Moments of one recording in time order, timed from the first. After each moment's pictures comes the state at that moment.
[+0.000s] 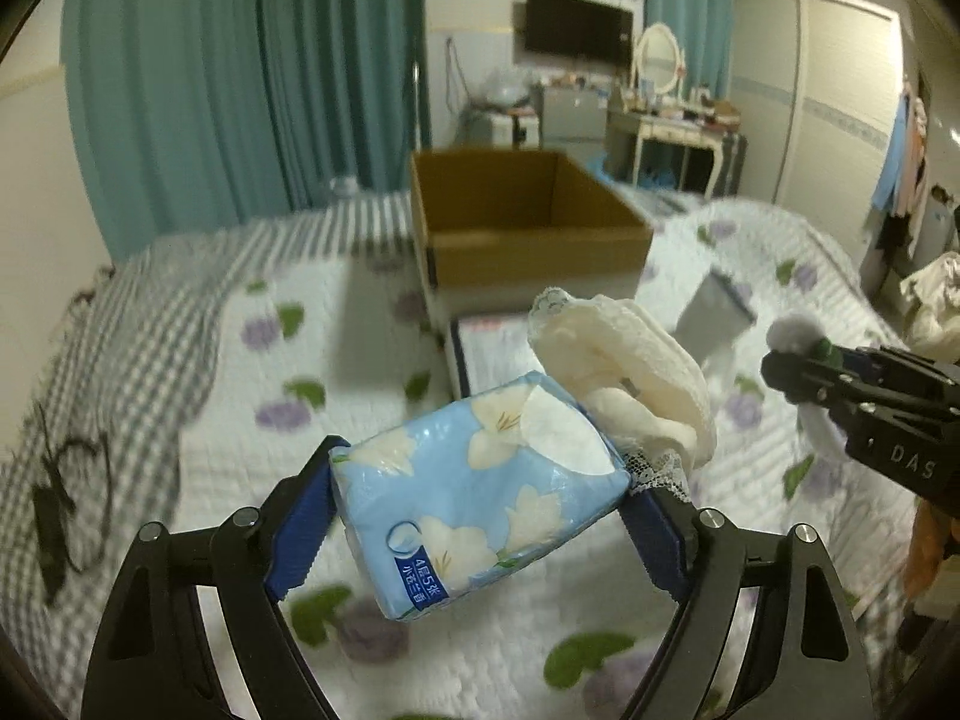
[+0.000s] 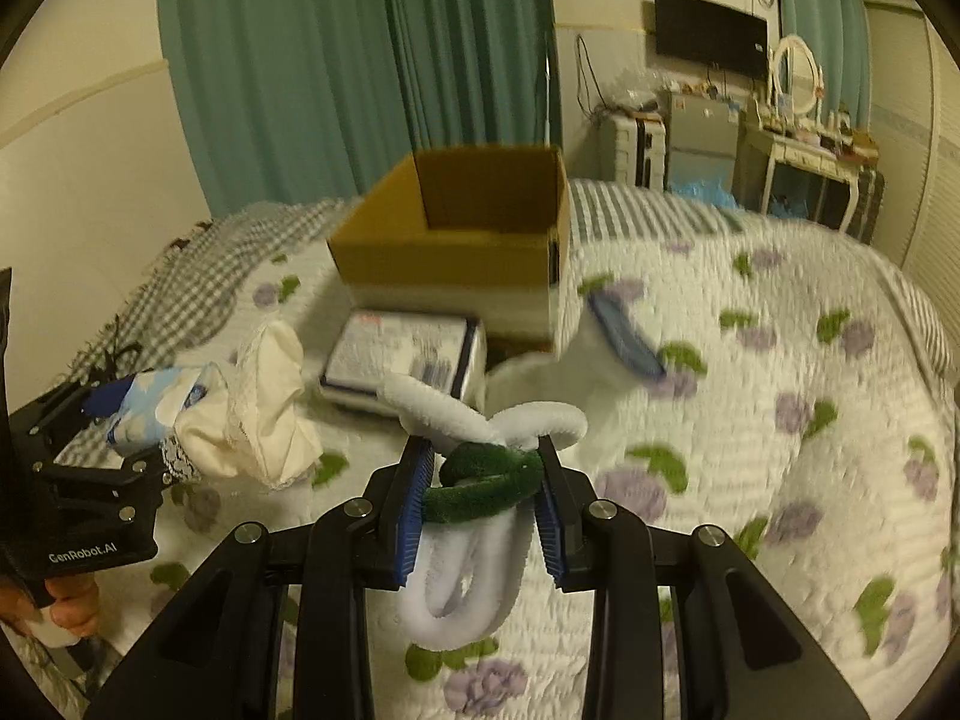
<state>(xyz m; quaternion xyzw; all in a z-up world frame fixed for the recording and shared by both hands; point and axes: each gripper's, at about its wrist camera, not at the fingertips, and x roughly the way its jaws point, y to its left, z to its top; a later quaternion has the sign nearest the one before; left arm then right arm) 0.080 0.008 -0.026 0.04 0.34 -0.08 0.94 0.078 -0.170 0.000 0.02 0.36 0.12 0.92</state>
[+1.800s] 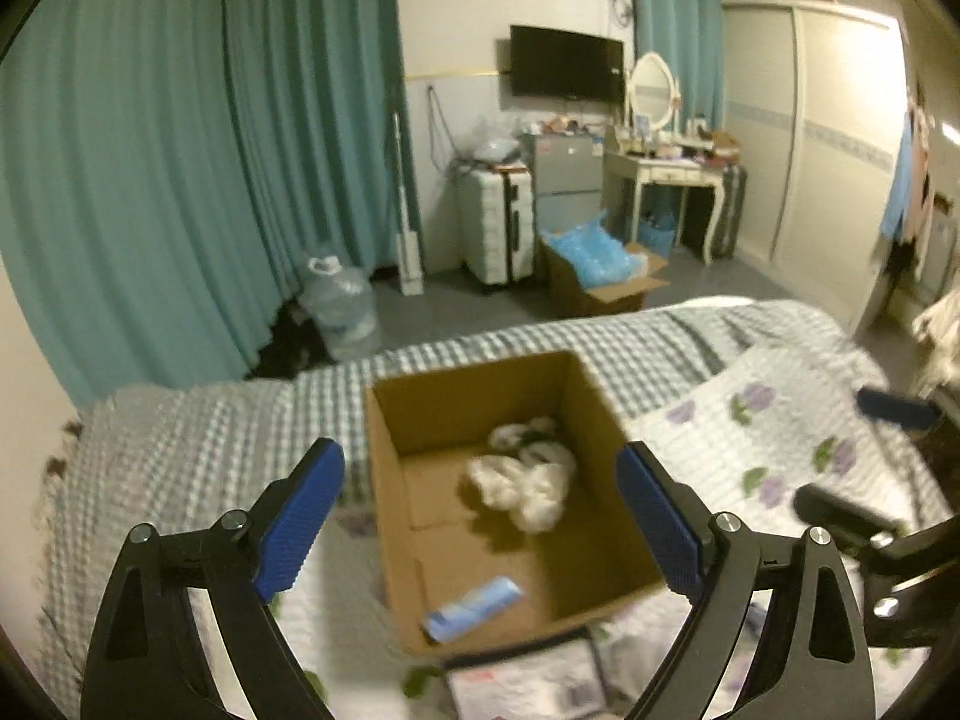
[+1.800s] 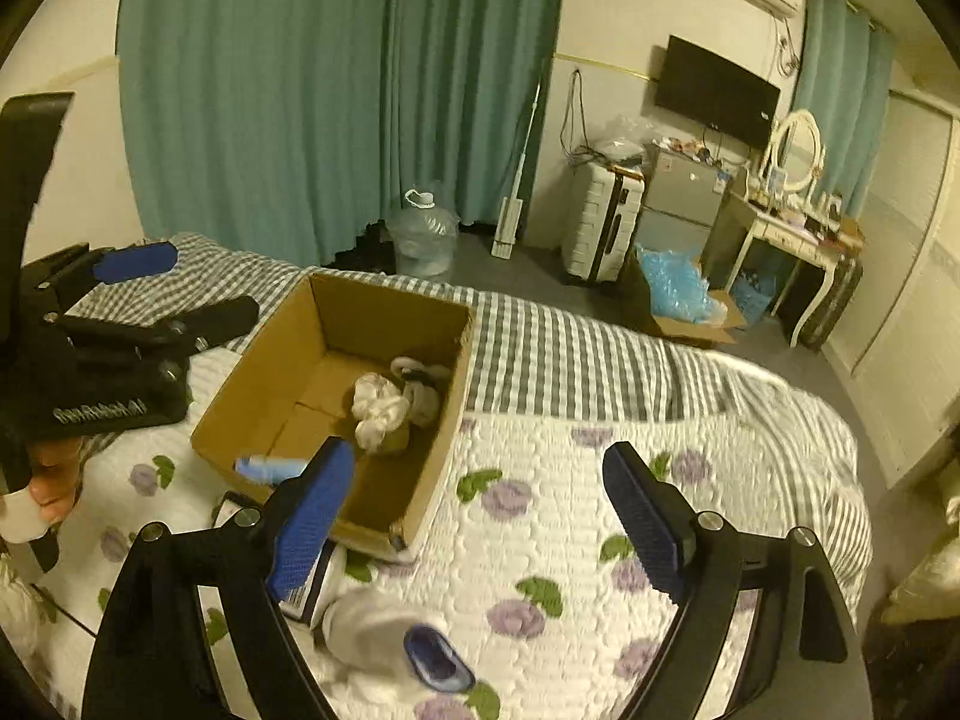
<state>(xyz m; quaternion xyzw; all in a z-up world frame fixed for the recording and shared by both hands) 0.272 -0.046 0.072 0.05 0.31 -0.10 0.94 0.244 -0.204 0.109 -0.08 0.35 0.09 0.93</state>
